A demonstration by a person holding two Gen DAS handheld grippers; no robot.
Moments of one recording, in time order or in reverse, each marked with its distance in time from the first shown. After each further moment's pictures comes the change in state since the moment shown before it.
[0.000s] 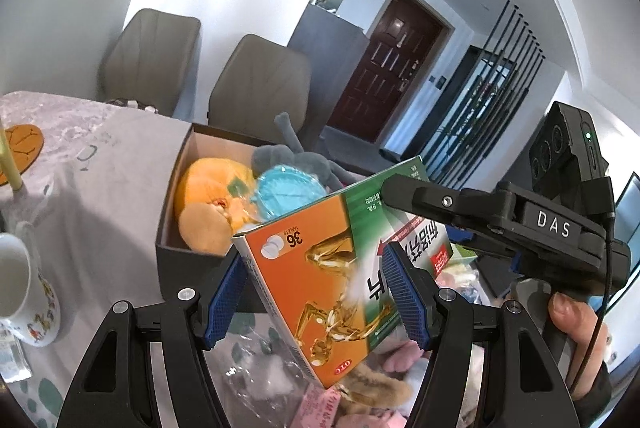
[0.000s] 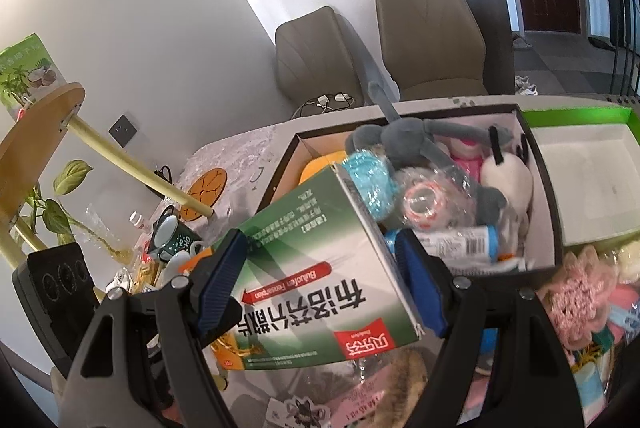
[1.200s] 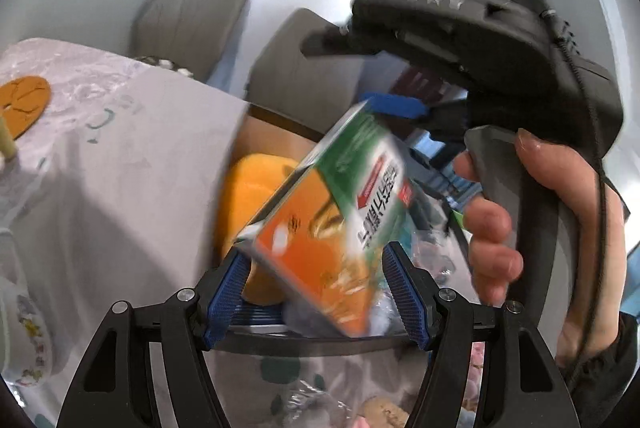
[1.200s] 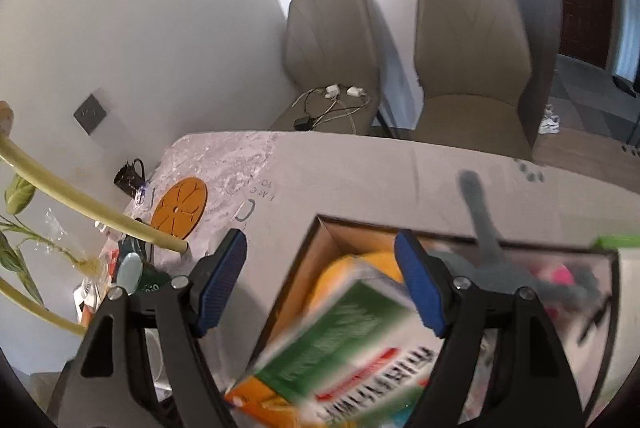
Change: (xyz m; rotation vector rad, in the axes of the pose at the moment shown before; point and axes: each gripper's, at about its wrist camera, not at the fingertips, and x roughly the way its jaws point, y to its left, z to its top) left arm 0.061 0.070 0.025 -0.173 0.054 0.097; right arm 0.168 0.050 0.123 -0.150 0.133 -0.046
